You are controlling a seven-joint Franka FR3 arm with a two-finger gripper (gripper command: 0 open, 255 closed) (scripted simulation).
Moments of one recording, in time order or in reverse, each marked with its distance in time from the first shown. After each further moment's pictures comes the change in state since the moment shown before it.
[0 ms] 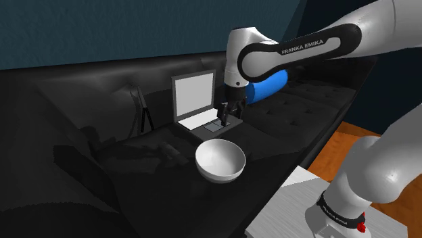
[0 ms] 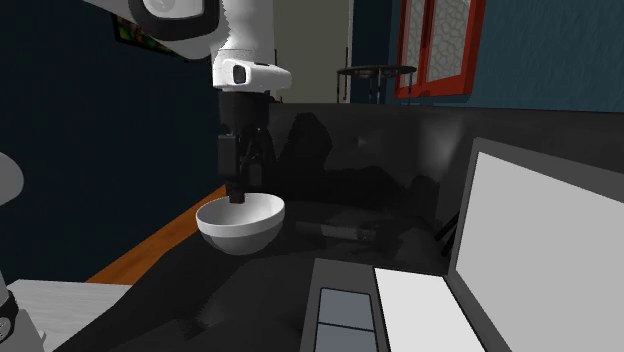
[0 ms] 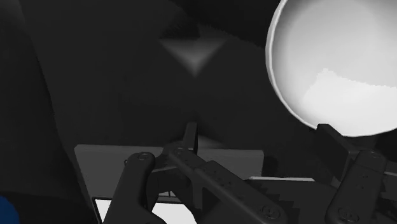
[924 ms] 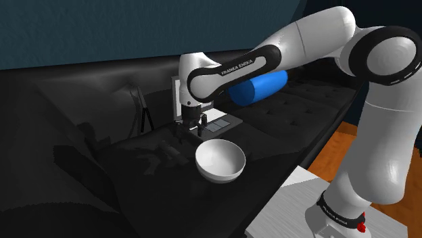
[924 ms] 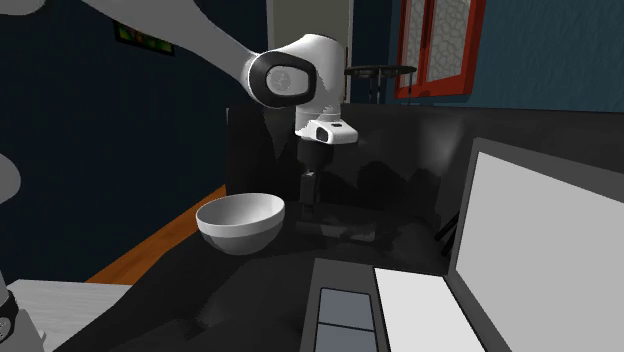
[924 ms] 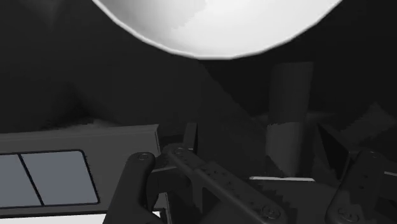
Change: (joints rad) arm 0.078 0.499 0.093 0.358 -0.008 0.116 0.230
